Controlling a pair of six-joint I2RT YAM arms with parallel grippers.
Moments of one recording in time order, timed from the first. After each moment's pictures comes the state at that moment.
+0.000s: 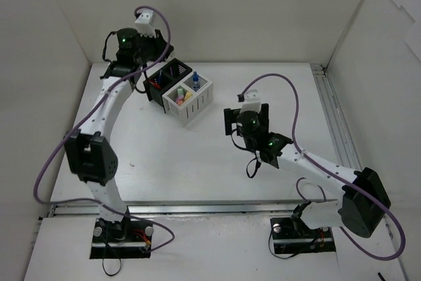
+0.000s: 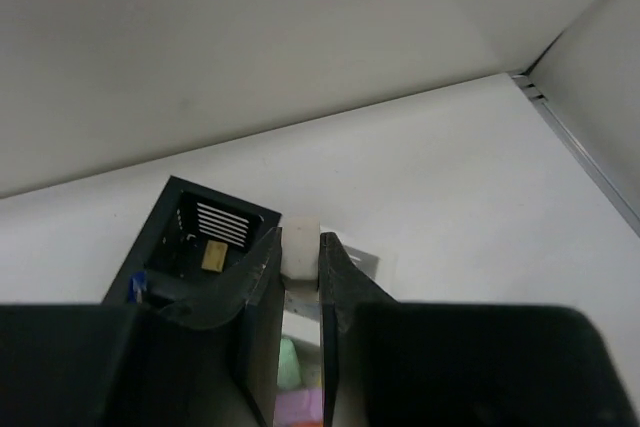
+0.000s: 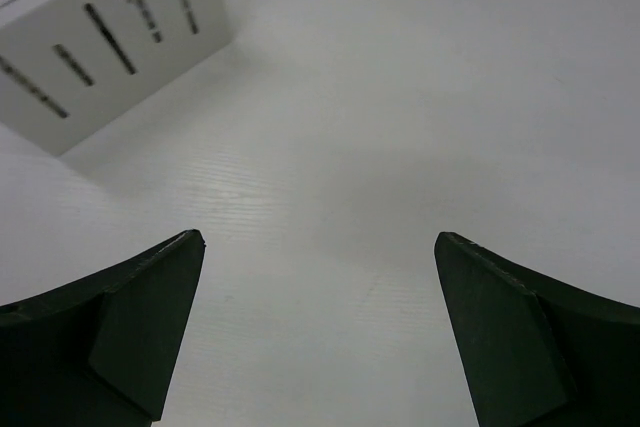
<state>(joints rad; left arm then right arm) -0.19 1.72 1.70 -0.12 0.37 -0.21 0.79 1.29 0.84 -0.02 0.59 0.24</state>
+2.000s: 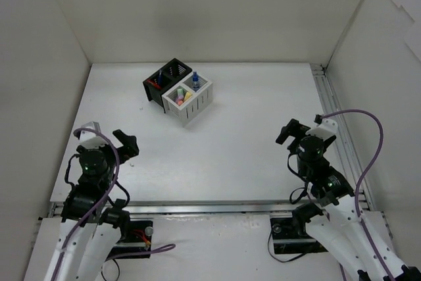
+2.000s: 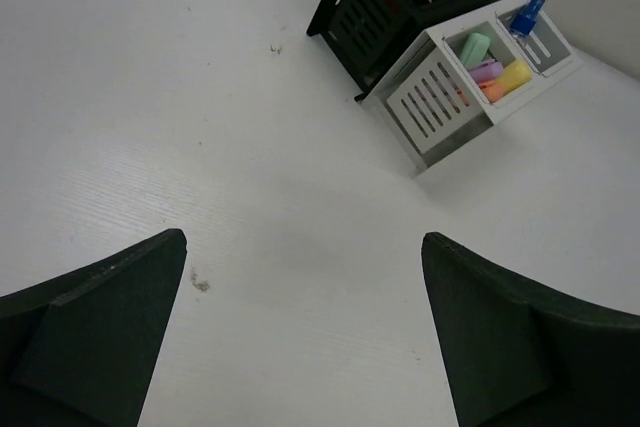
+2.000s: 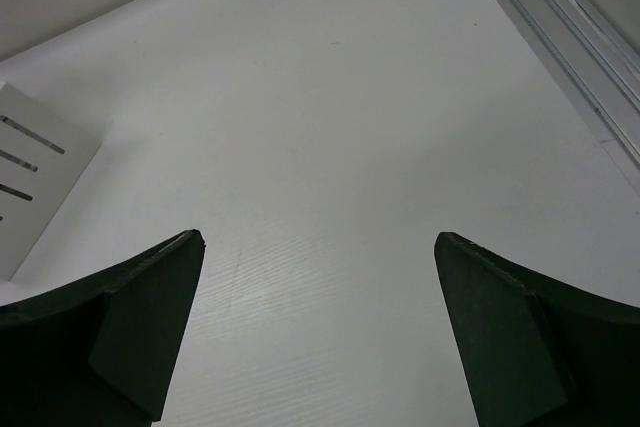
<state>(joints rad) -0.20 0.44 0.62 -0.50 -0.25 -0.47 0.41 0.58 0.59 -0.37 0.58 0.48</state>
